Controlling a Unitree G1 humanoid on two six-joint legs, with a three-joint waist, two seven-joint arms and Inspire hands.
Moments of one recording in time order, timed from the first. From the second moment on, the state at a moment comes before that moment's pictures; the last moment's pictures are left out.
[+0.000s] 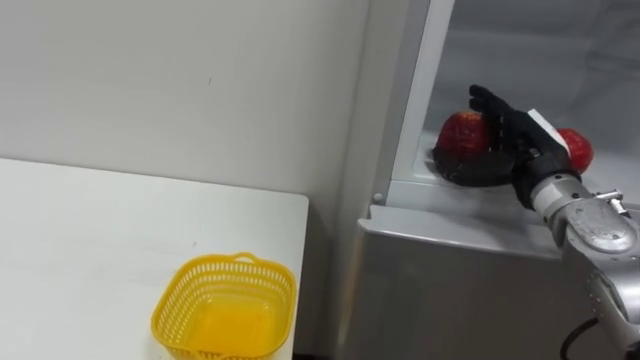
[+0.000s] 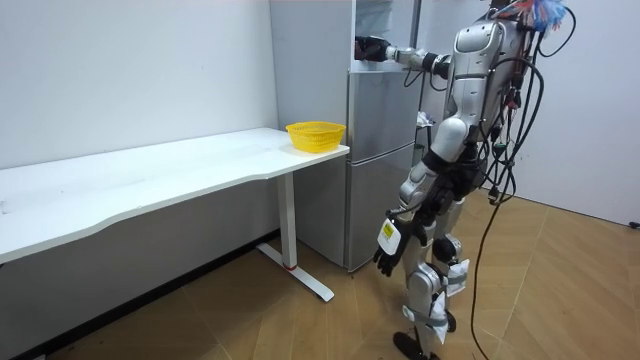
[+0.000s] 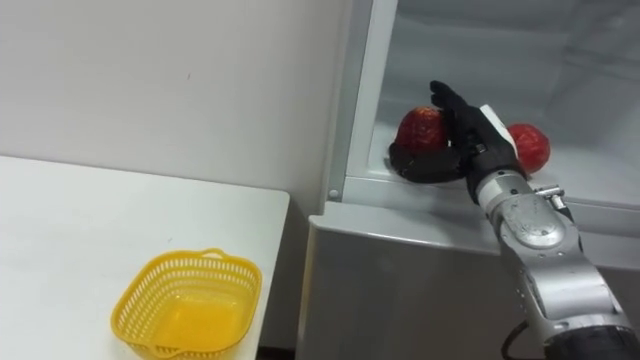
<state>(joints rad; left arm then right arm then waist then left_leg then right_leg) 0.15 0.26 -0.06 0.99 0.48 0.23 -0.17 -0.82 -0.52 0.06 0.62 0.19 0.07 0.10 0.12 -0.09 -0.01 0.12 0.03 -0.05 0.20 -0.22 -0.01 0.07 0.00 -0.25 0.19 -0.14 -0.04</state>
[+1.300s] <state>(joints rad) 0.12 0.29 -0.09 1.00 0.46 0.22 -0.14 -0.73 -0.46 0.08 0.36 0.20 0.12 -0.03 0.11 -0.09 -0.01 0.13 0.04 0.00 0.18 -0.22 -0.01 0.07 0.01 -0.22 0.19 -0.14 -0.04</state>
